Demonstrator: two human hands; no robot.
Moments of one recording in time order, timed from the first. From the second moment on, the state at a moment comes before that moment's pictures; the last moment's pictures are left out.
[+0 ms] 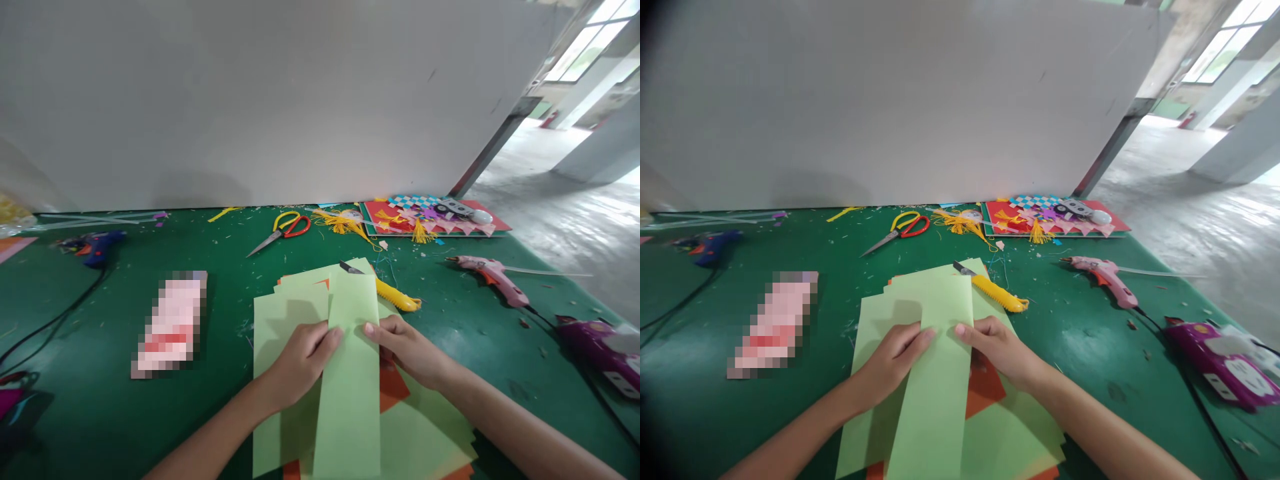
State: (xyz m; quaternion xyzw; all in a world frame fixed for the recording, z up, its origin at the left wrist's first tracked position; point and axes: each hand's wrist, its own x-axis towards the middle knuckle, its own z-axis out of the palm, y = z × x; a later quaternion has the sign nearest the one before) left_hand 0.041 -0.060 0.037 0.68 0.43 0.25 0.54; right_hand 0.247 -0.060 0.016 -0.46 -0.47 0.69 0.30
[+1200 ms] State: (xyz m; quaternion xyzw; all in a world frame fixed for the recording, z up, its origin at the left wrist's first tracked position) left_hand 0.042 -0.060 0.037 0.69 0.42 0.21 0.55; right_hand 0.244 -0.059 0.018 -0.48 -0.43 0.67 0.38
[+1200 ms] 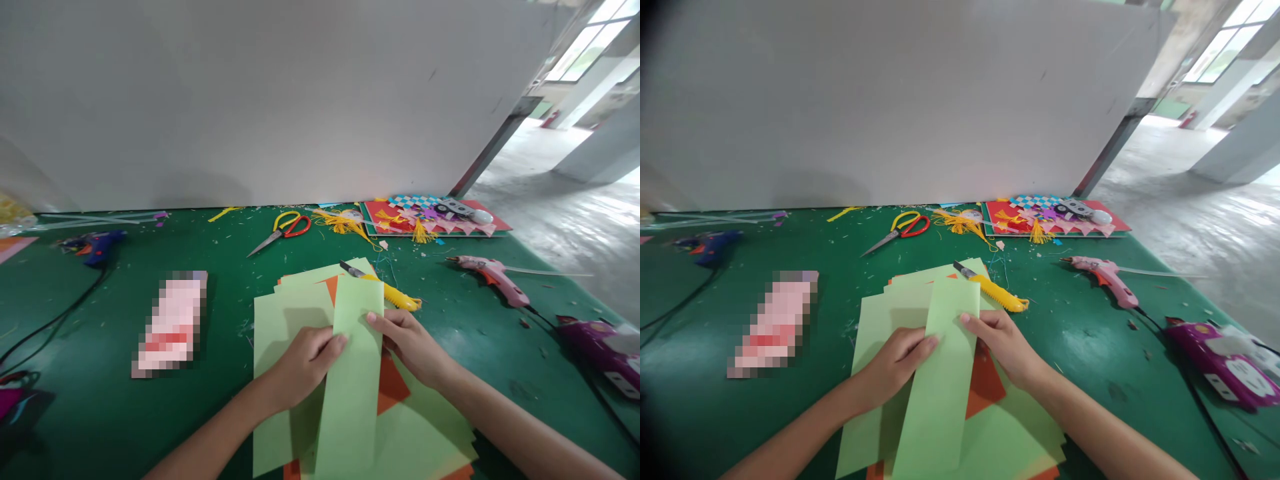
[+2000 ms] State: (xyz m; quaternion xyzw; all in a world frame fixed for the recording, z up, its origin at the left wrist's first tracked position) left_hand 0.042 -0.058 0.039 0.63 0.50 0.29 0.51; right_hand 0.238 -0.063 0.026 -0.48 -0.49 0.64 0.34
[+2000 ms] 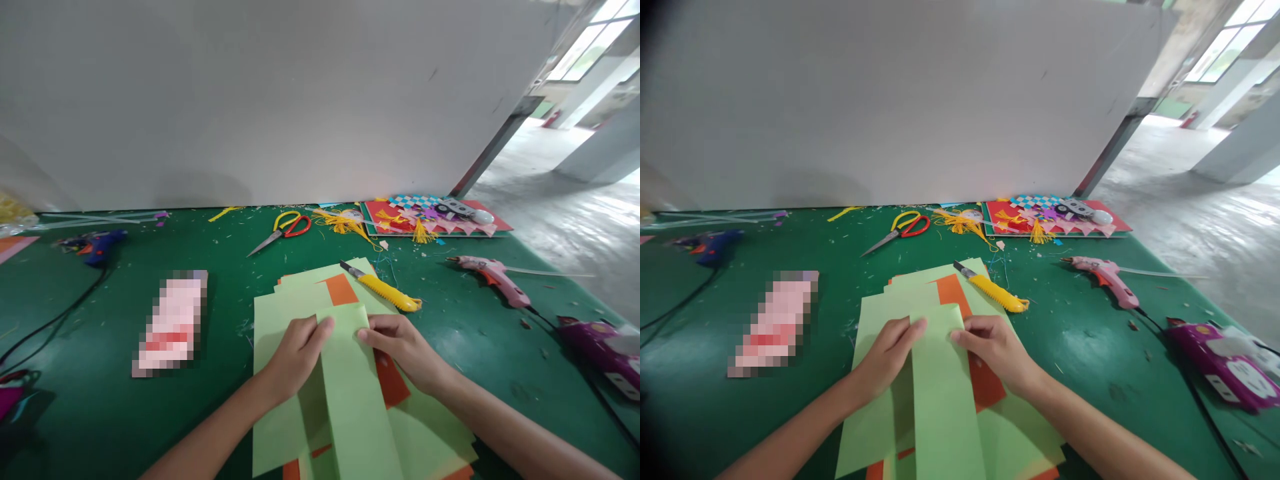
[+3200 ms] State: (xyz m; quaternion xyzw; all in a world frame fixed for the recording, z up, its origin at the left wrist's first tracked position) left_hand 0.041 -0.063 0.046 0.66 0.45 0.26 0.53; right_hand 0.240 -0.063 0.028 -0.48 -0.52 0.61 0.36
